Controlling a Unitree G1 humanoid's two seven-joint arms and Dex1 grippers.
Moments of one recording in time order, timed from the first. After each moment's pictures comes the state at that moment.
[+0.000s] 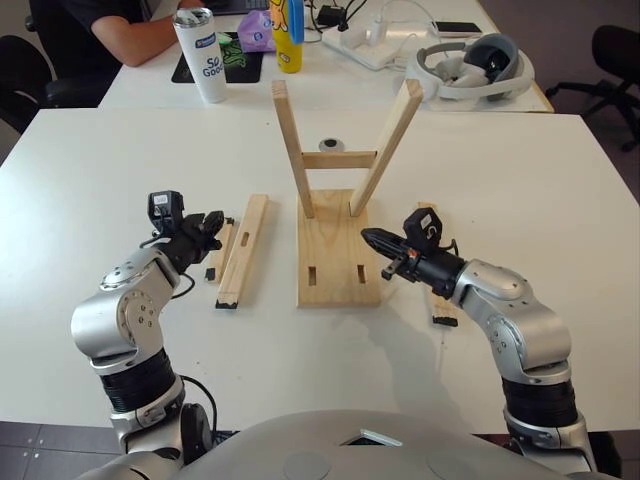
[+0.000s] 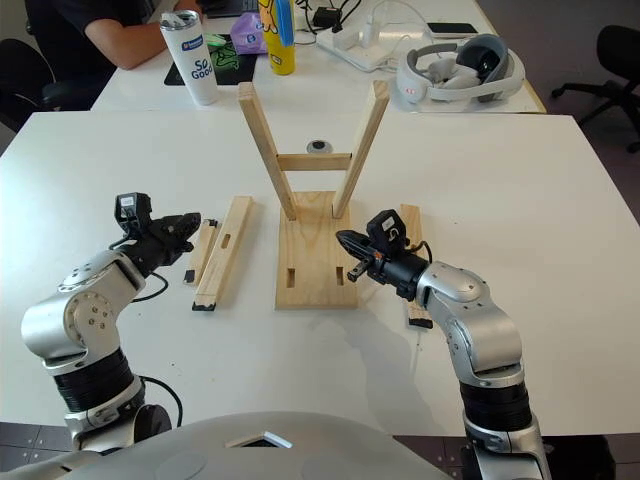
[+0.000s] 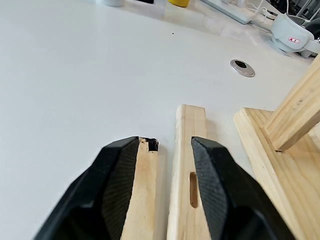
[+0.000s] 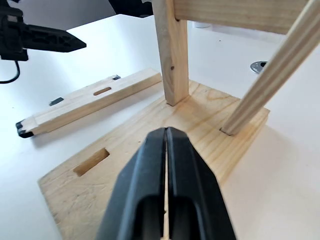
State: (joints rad) left arm -0.16 0.11 0.39 -0.50 -0.26 1.20 -0.23; right arm -0.02 -0.37 0.05 -0.46 0.32 0.72 0.61
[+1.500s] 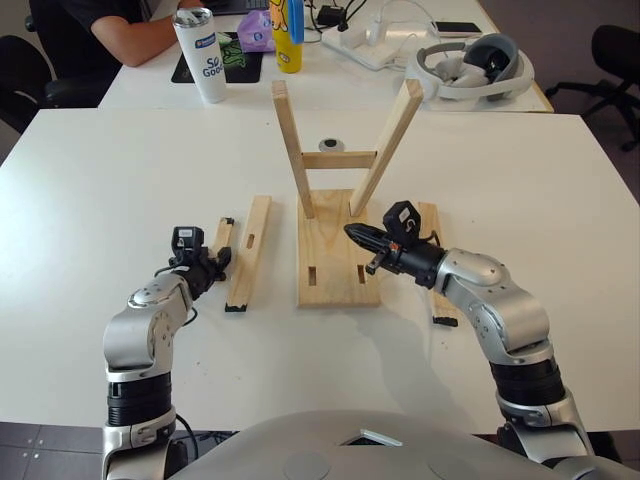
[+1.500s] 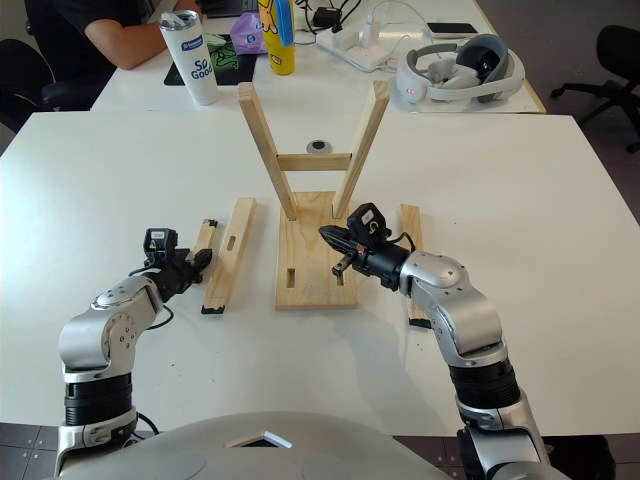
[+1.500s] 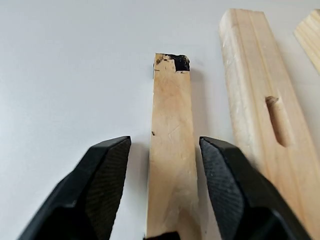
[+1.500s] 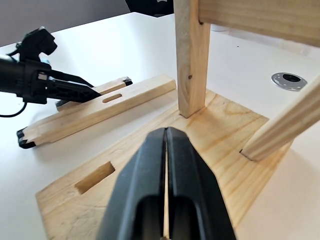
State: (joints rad) left arm 0.00 0.25 0.16 -0.32 -0.23 0.97 -0.20; right arm -0.13 -0.39 0.14 -0.39 0.33 0.68 0.61
